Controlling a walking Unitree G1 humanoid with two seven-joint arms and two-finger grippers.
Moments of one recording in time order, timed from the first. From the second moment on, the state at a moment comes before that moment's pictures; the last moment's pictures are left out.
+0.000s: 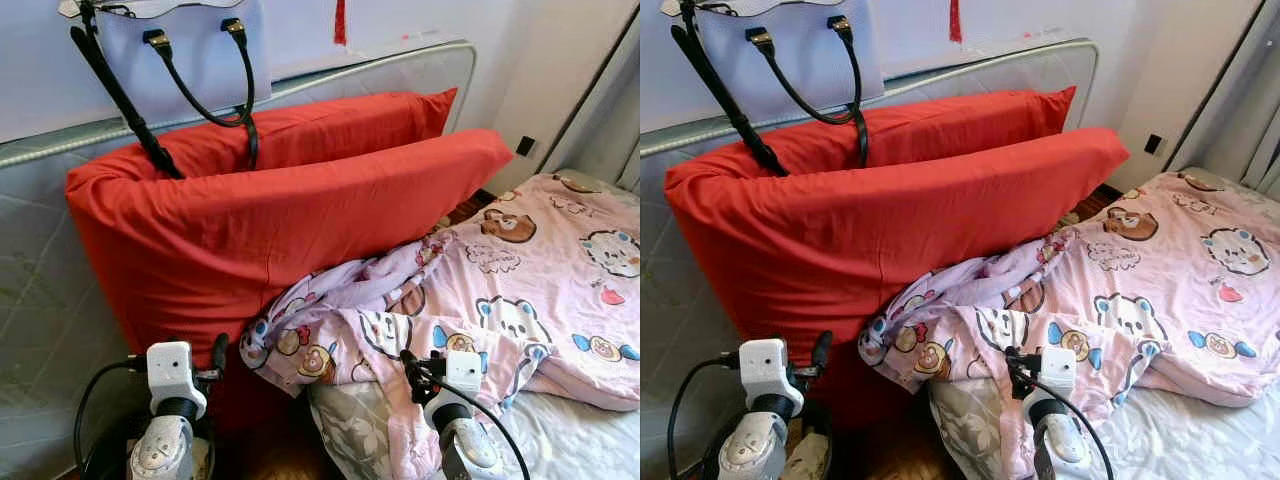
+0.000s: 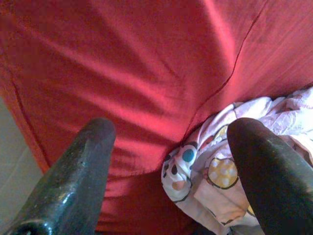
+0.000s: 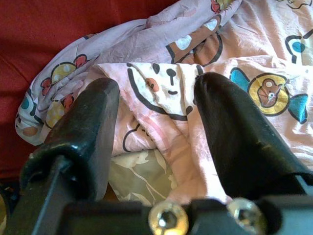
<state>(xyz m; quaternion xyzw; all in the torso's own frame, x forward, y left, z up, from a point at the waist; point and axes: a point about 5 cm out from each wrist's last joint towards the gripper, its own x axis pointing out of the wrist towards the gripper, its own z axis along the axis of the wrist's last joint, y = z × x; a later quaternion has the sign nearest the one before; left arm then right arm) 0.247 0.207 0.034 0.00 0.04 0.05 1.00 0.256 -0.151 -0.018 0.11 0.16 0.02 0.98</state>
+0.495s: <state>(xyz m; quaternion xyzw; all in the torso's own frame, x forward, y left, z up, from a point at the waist) 0.247 0.205 0.032 0.00 0.05 0.05 1.00 0.257 -0.151 -0.017 0.11 0.16 0.02 0.98</state>
